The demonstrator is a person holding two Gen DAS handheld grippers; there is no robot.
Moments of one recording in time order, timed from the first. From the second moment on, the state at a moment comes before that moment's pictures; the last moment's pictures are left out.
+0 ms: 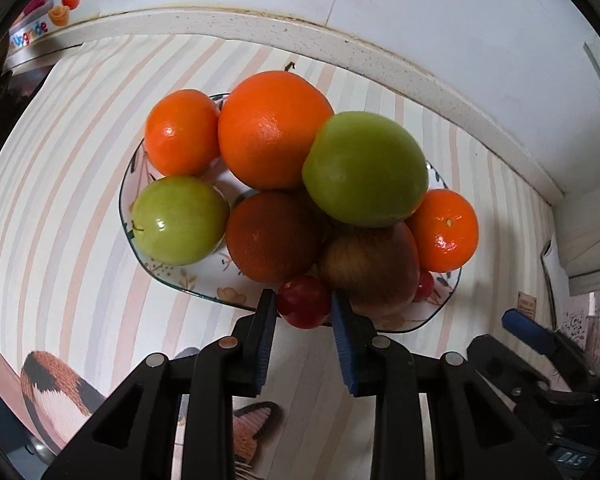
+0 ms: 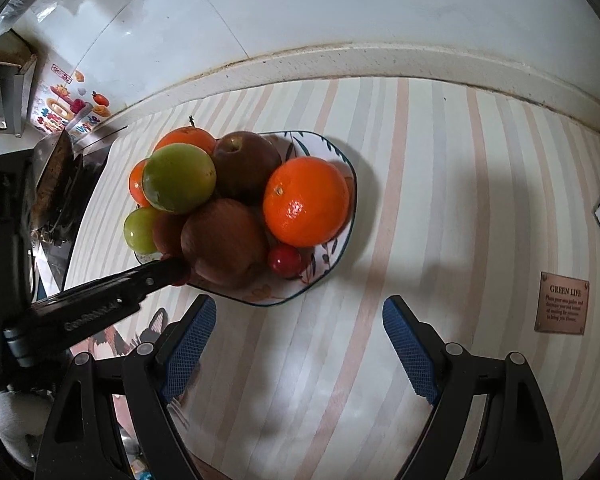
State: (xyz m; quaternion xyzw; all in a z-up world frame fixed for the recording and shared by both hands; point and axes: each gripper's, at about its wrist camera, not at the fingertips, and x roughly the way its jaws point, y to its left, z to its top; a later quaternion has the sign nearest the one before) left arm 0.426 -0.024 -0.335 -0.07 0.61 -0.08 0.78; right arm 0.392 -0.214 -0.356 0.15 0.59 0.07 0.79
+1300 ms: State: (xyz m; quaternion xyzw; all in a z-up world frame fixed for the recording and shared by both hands) left arm 0.377 -0.001 -0.281 -0.04 0.57 -0.01 0.82; right arm 0.379 -0.207 -0.314 0.07 0.55 0.05 0.83
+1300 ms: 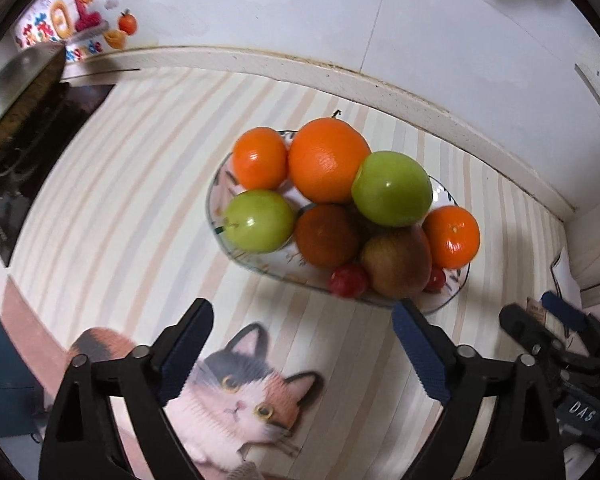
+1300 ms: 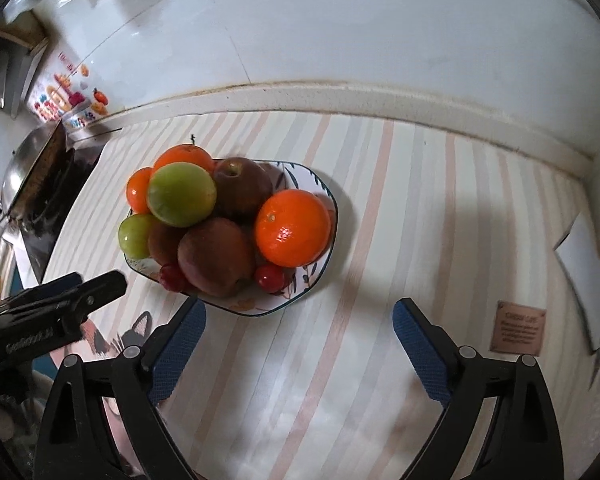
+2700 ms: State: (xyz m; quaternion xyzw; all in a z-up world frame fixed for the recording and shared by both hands) left arm 0.062 0.023 -0.054 -0.01 0.38 -0.01 0.93; right arm 0.034 -0.172 -0.038 0.06 0.38 0.05 0.92
